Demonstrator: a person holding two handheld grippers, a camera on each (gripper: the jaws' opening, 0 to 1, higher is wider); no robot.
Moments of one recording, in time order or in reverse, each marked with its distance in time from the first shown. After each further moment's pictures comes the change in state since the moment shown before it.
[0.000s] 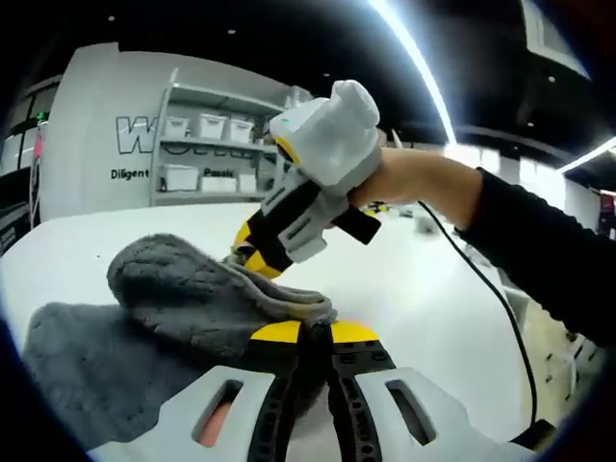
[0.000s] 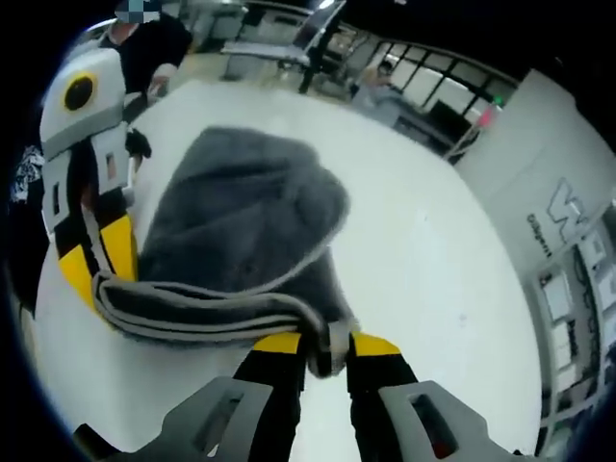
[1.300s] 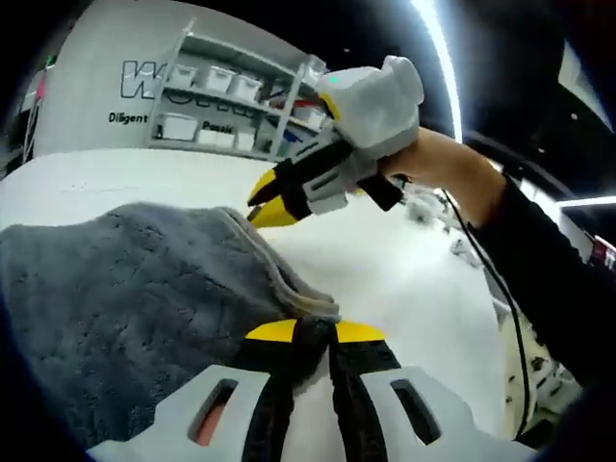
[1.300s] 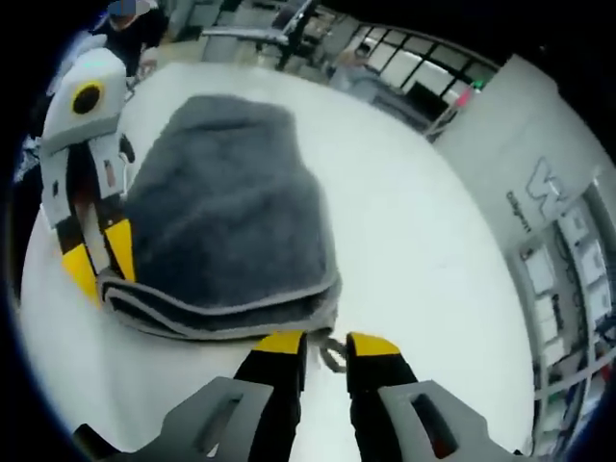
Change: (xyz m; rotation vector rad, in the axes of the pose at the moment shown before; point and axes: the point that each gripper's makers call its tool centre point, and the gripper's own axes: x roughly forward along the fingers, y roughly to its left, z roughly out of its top) left arm 0.025 -0.019 -0.046 -0.177 0.136 -0.061; right arm -0.017 -0.020 -0.048 0.049 0.057 -0.111
